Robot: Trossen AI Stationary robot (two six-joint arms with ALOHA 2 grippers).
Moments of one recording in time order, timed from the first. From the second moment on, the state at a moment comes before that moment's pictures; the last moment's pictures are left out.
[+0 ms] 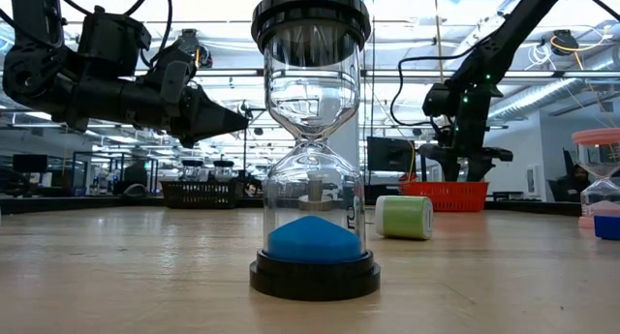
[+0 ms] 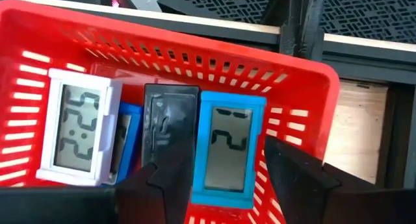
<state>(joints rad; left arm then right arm) 0.15 1.55 0.19 1.30 -0.05 -0.11 -1.06 1.62 0.96 -0.52 0.10 0.37</state>
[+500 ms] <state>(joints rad) 0.15 1.55 0.19 1.30 -0.05 -0.11 -1.05 1.61 0.96 -0.50 0.13 0.35</state>
